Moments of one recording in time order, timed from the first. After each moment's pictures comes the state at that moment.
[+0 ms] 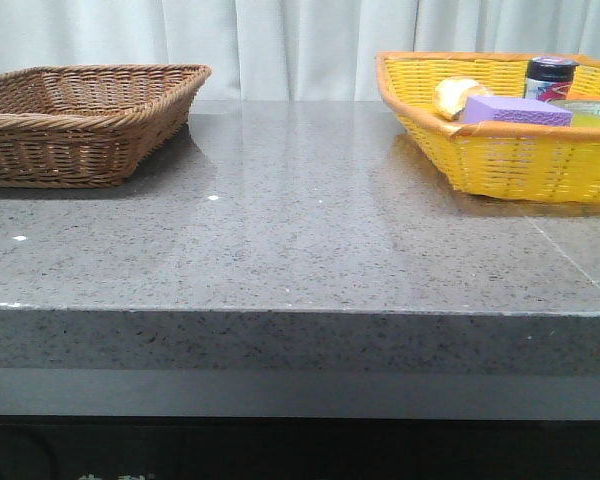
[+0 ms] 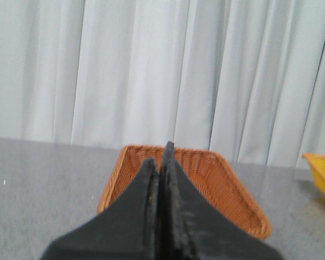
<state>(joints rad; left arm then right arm) -0.05 0.03 -0.35 -0.03 0.20 -0.04 -0.01 -0.01 -0.23 0.09 0.21 0.00</state>
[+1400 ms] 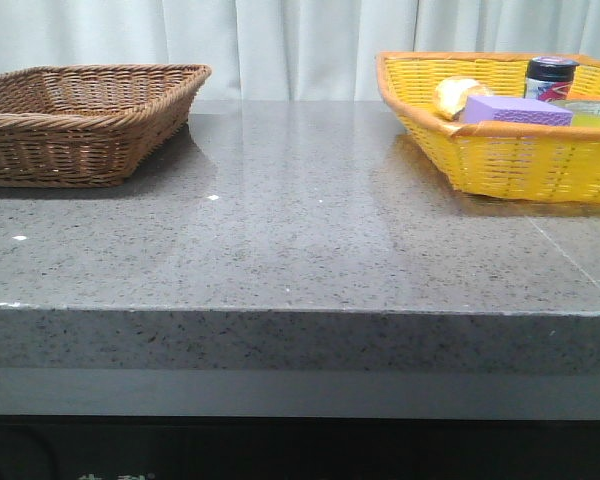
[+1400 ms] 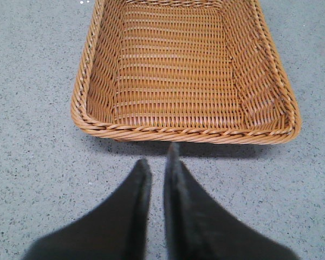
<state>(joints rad) -0.05 0.84 -0.87 -0.08 0.67 0.04 -0.01 0.73 -0.74 0.05 0.73 0.00</state>
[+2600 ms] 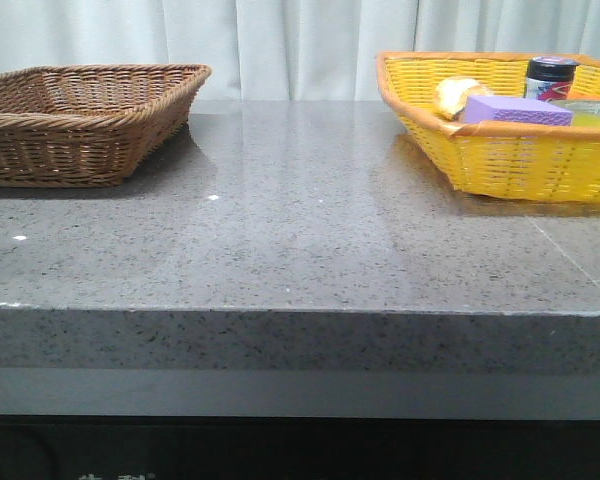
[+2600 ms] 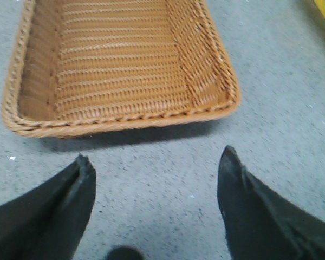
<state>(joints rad) -0.22 0.84 -0.87 -0.09 0.71 0.06 -0.01 1.02 -1.06 0.03 0.83 0.06</state>
